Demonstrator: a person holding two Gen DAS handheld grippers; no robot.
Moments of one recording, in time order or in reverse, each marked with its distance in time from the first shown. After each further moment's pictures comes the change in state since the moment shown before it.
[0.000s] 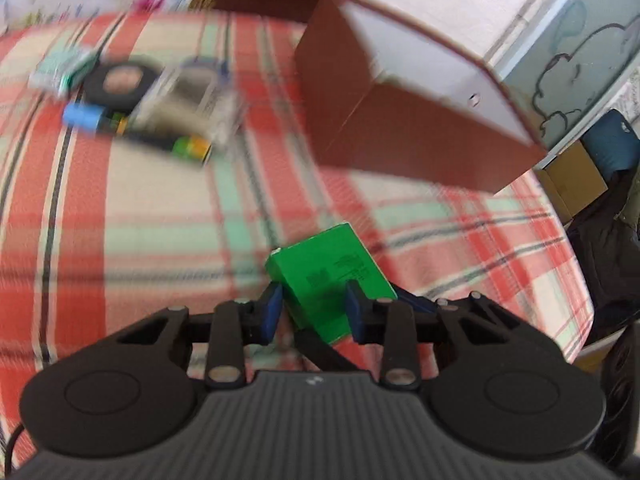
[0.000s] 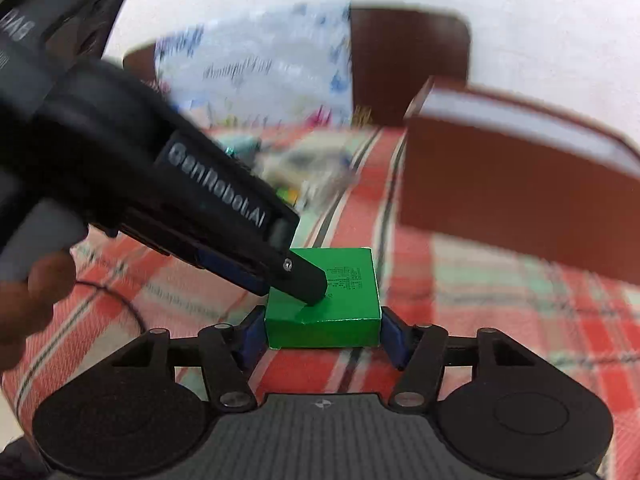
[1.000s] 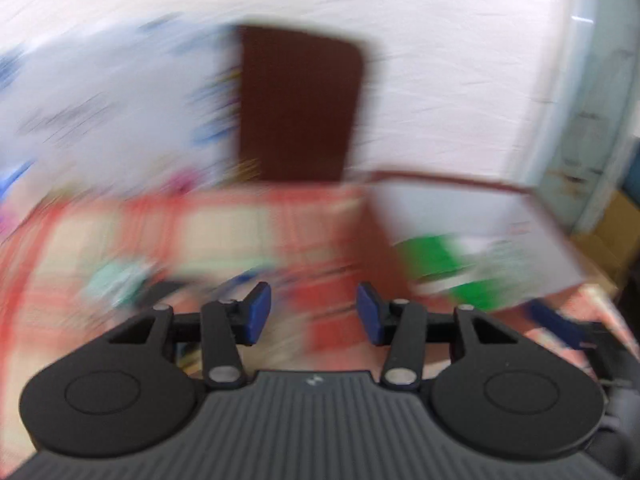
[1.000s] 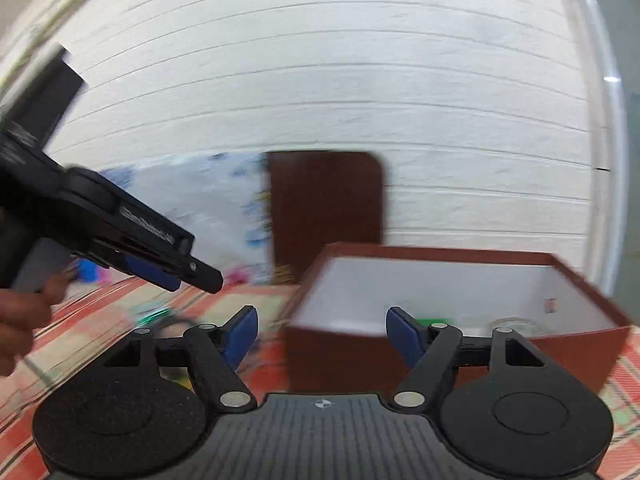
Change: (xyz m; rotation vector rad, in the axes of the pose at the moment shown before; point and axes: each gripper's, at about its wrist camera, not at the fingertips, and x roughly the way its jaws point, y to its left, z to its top) left arm -0.021 0.027 0.086 0.063 -0.295 0.254; right arm 0.005 -0.047 0.059 0.012 -0.343 -0.089
